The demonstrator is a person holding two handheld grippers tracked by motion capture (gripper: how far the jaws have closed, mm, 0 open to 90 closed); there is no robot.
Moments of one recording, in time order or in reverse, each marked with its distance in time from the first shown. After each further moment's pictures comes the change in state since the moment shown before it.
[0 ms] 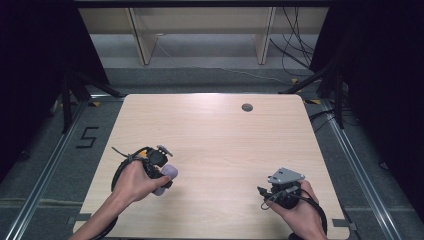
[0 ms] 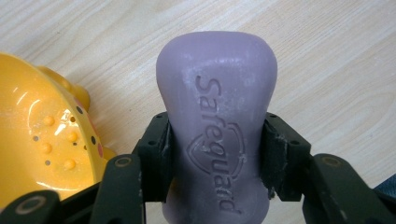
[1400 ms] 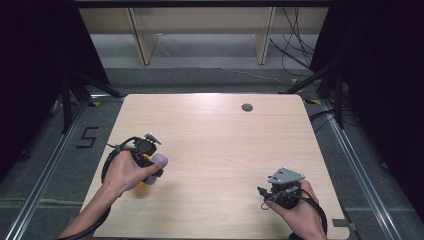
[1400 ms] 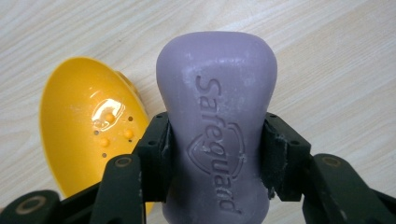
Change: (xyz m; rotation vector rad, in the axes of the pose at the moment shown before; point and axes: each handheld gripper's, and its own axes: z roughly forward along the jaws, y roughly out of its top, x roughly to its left) left arm 0.030 0.005 -0.016 -0.062 0.039 -0.090; right arm 0.000 0.000 0.000 -0.001 0.000 -0.001
